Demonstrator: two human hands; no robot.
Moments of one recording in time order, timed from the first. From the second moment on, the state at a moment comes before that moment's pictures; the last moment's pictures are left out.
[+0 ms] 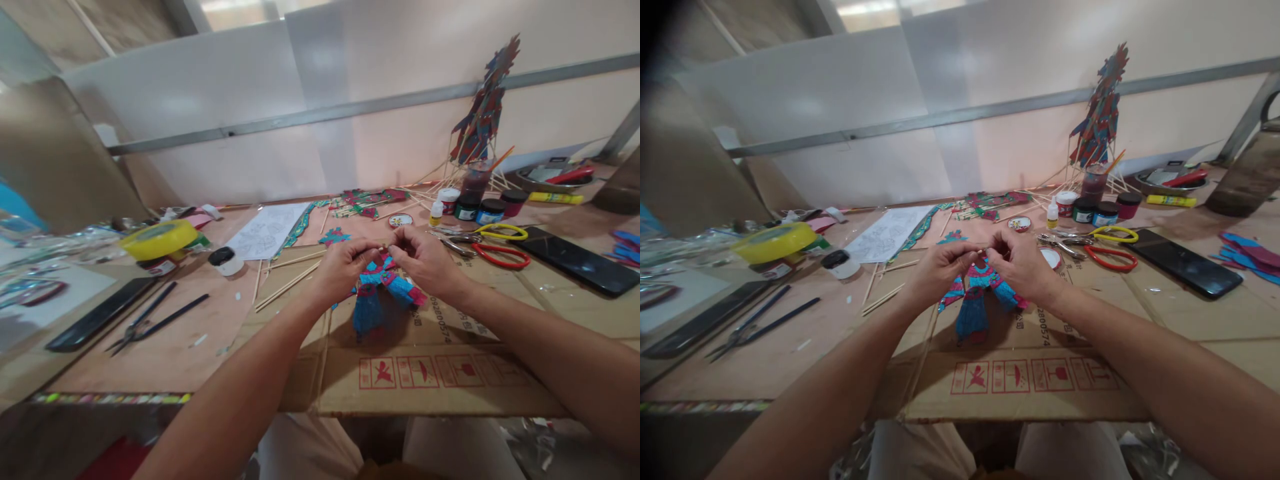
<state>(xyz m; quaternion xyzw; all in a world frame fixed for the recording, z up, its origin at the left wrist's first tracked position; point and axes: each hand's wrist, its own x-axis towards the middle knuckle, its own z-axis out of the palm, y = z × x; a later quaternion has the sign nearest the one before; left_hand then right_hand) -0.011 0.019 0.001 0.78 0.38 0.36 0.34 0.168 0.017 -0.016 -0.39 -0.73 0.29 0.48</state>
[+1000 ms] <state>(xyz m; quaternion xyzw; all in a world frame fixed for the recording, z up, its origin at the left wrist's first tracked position) -0.011 0.020 -0.001 0.78 0.39 0.37 0.33 0.168 0.013 -0.011 -0.40 -0.77 0.21 0.46</state>
